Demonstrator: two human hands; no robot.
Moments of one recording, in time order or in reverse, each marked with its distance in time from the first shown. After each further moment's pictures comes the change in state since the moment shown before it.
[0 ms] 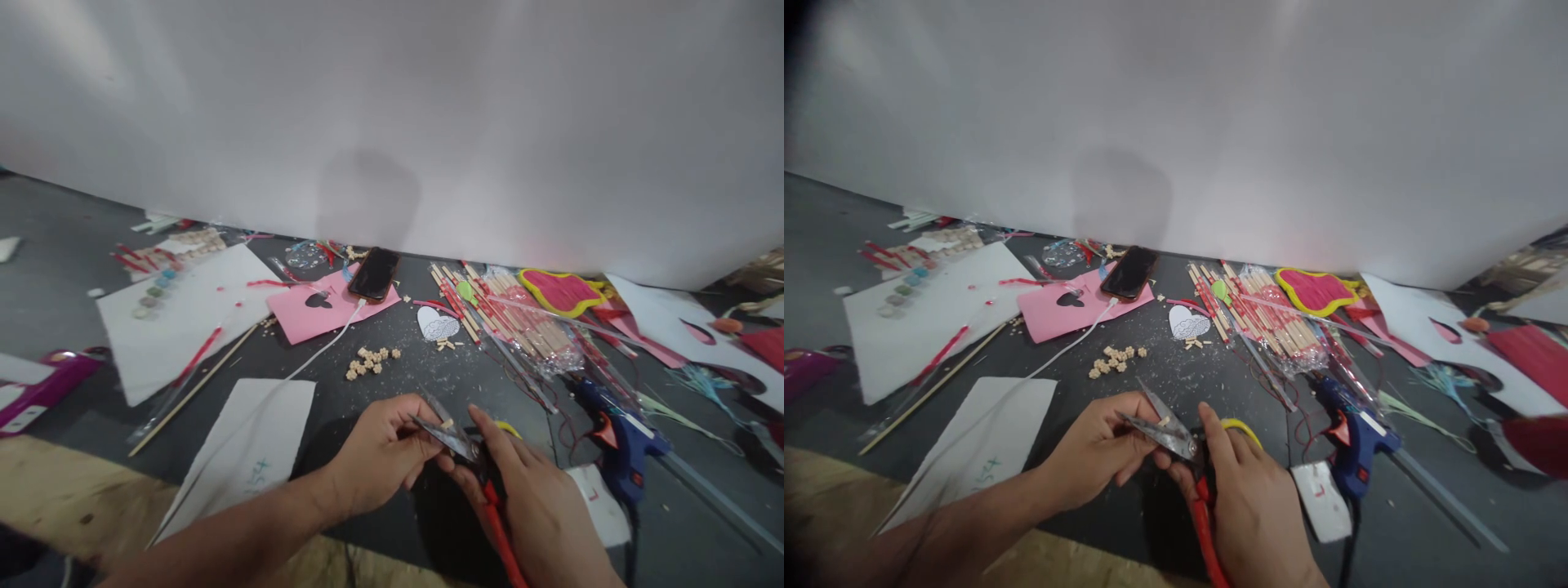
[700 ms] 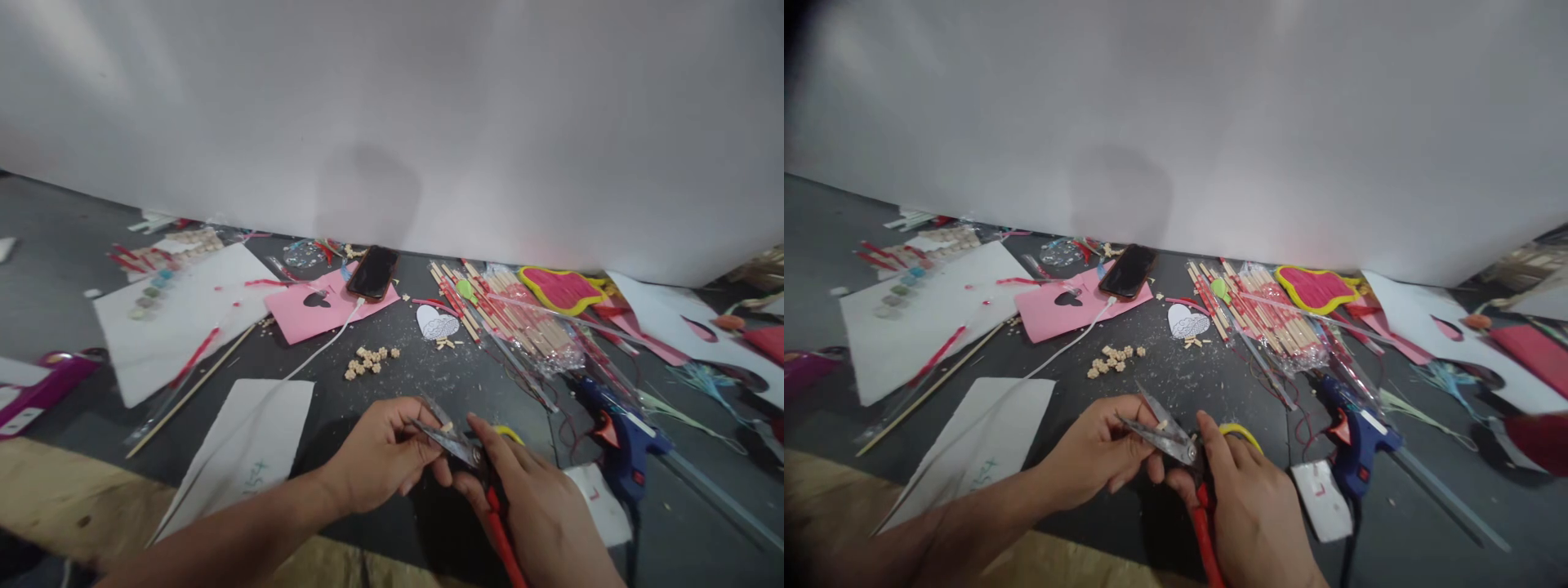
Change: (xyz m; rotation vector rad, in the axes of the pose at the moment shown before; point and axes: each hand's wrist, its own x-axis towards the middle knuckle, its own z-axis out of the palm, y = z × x) left_hand 0.000 -0.002 -0.003 -0.037 -0.057 -0.052; right_hand -0.001 0.001 0.000 -0.016 0.030 -0.076
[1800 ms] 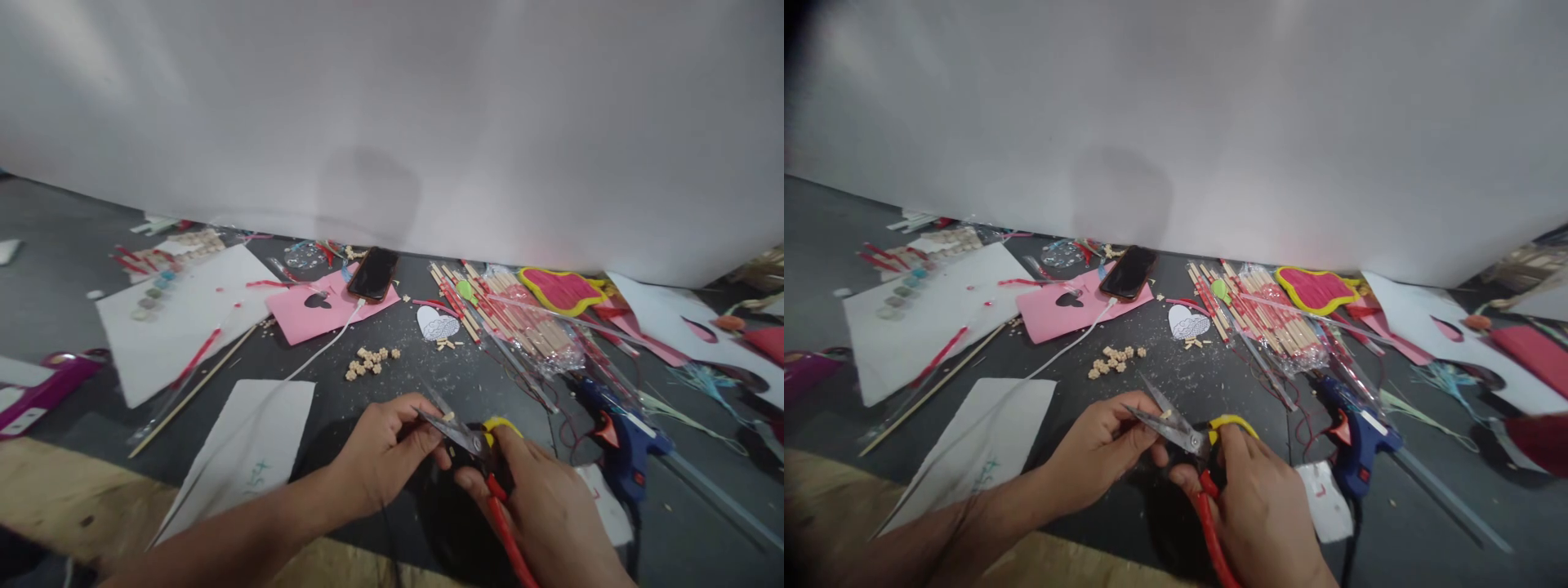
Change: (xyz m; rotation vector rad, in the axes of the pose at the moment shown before) left_hand -0.003 -0.002 0.000 0.240 0.080 0.170; right_hand 0.001 0.003 -0.003 0.024 -0.046 0.130
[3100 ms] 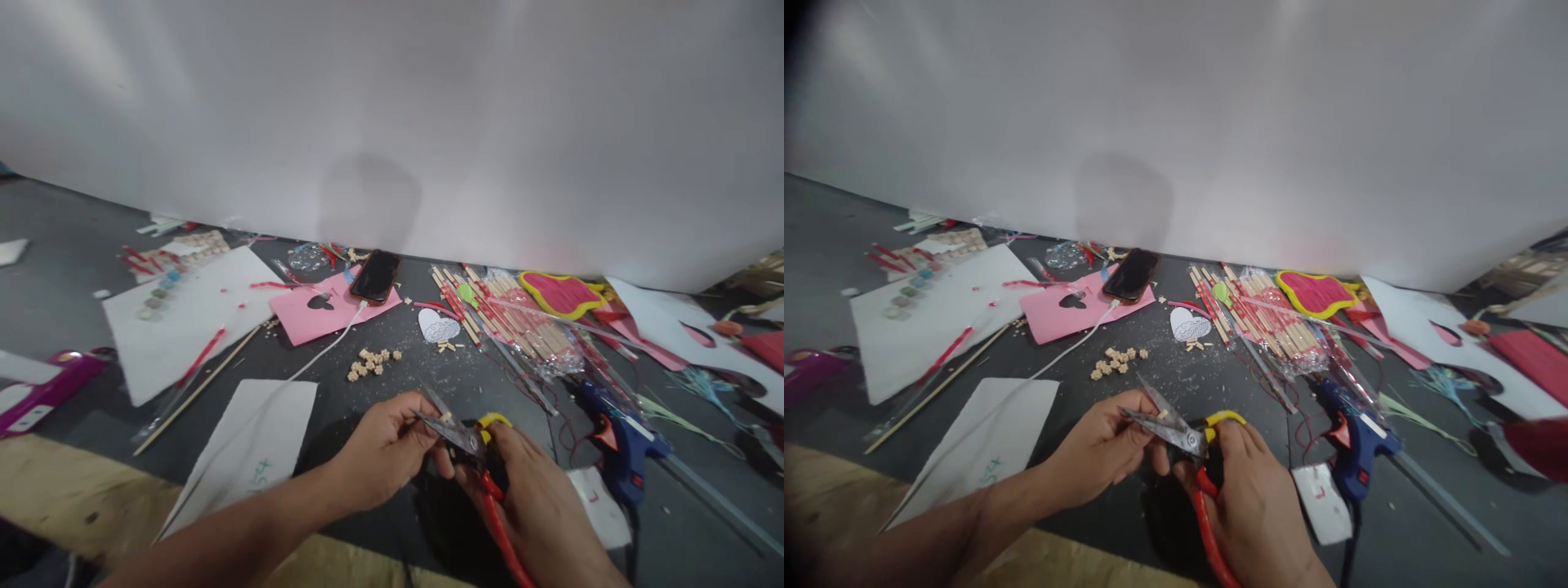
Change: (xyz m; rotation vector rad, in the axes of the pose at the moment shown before) left_hand 0.002 0.002 0.000 -0.165 -0.076 -0.059; right_hand 0.004 0.001 0.003 0.197 -0.087 0.026
